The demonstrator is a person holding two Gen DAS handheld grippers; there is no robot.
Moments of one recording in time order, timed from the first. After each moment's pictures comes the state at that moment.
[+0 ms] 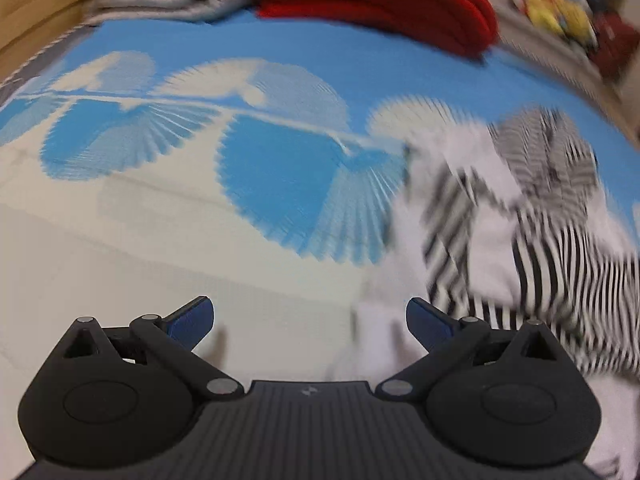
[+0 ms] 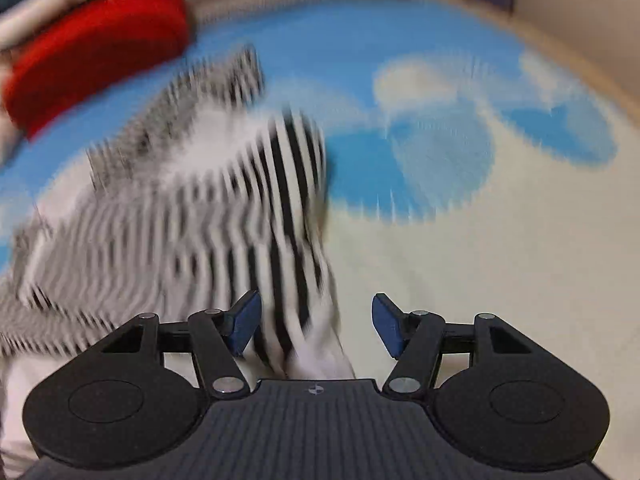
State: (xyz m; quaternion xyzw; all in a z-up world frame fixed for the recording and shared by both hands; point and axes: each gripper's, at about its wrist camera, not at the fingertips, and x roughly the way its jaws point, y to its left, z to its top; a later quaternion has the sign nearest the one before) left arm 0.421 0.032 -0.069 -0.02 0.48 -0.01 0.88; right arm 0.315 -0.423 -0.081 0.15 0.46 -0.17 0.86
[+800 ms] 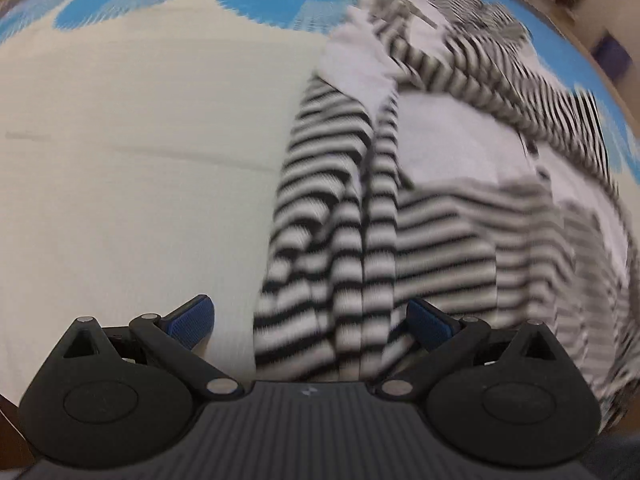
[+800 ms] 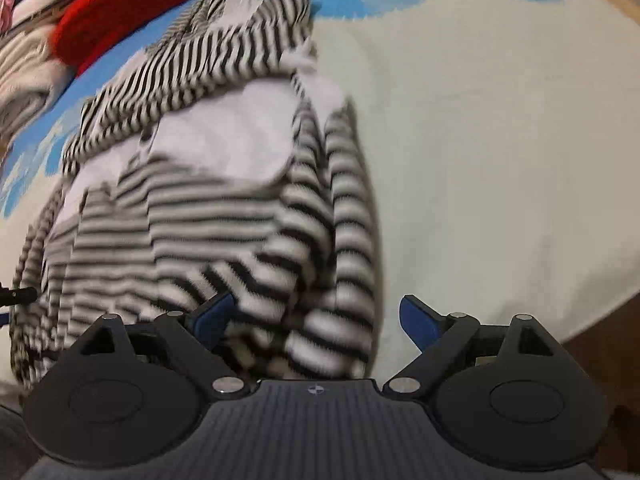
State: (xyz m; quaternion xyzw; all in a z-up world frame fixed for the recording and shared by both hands) left arm 0.213 0.044 -0.097 -0.01 0.55 -0.08 0.83; right arm 0.080 -0.371 -0.087 0.22 0.50 -0.10 0.83
